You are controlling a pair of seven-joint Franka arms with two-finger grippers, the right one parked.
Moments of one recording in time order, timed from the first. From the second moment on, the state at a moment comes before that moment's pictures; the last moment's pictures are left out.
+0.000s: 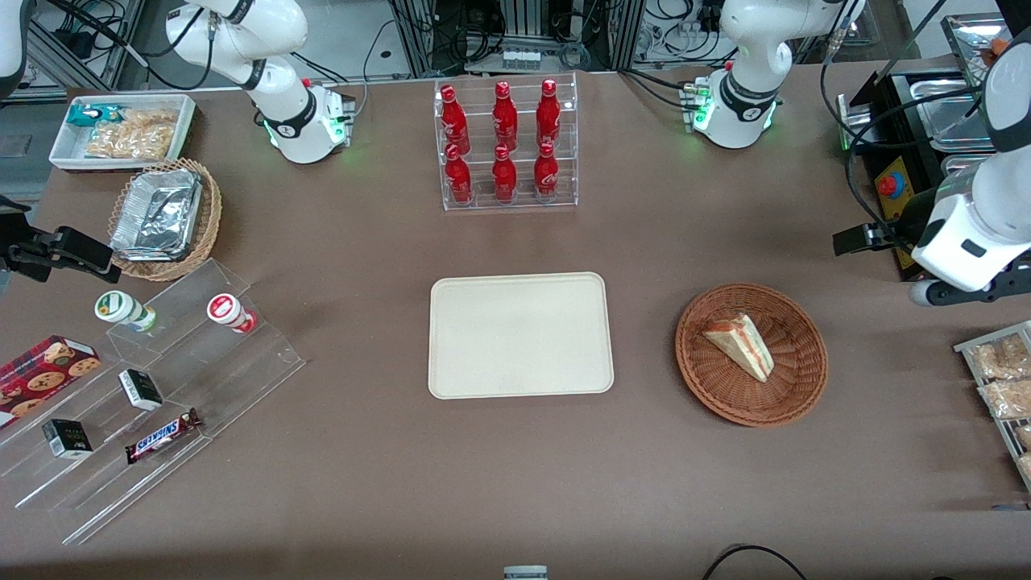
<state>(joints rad) 0.13 0.19 -0.22 -1.44 0.03 1.34 -0.23</state>
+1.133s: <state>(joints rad) 0.12 0.39 -0.23 -1.84 -0.03 1.92 -0.76</state>
